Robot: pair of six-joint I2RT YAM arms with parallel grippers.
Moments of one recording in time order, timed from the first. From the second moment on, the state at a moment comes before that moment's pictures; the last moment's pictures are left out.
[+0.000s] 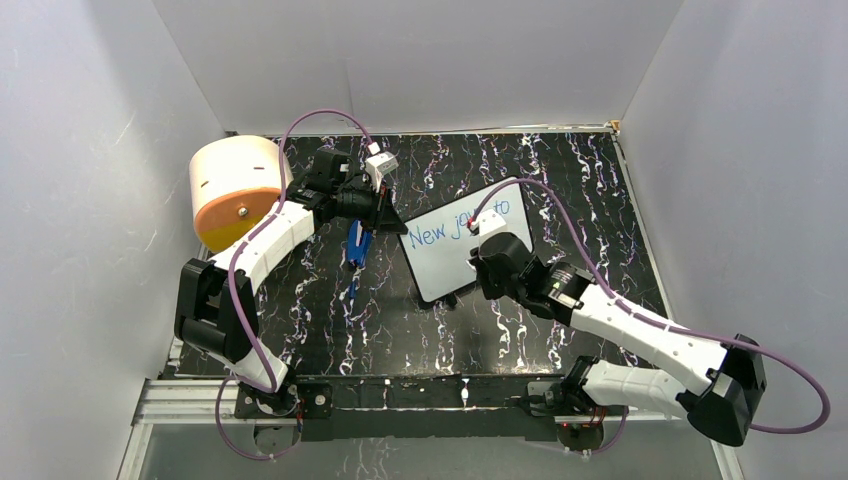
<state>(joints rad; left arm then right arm) -0.36 1.59 1.21 -0.40 0.85 0.05 0.94 1.04 0.85 -0.59 0.31 0.29</state>
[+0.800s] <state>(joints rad) -0.36 1.58 1.21 -0.40 0.84 0.05 0.86 1.03 0.89 -0.75 0.51 0.34</state>
